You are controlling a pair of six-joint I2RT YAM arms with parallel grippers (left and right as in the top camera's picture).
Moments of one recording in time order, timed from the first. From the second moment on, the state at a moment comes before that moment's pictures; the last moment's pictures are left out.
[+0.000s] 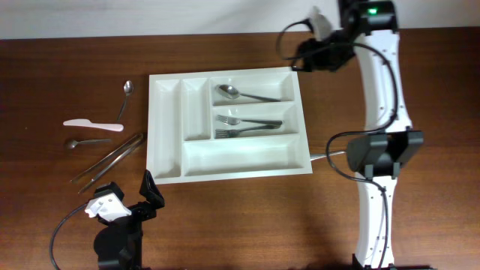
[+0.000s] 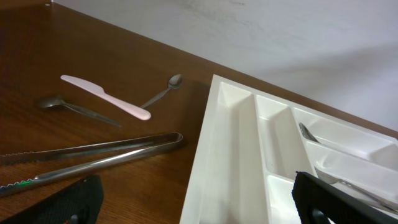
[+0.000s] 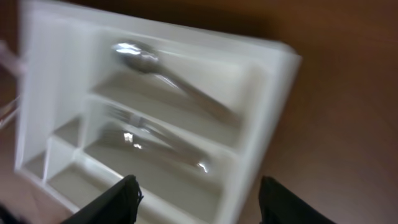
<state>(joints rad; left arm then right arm) 0.07 0.04 0.09 -0.26 -0.08 -0.33 0.05 2.52 2.83 -1.56 -0.48 -0.05</state>
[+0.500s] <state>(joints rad) 0.07 0.04 0.09 -0.26 -0.08 -0.33 -0.07 2.31 2.82 -1.64 -0.05 0.26</state>
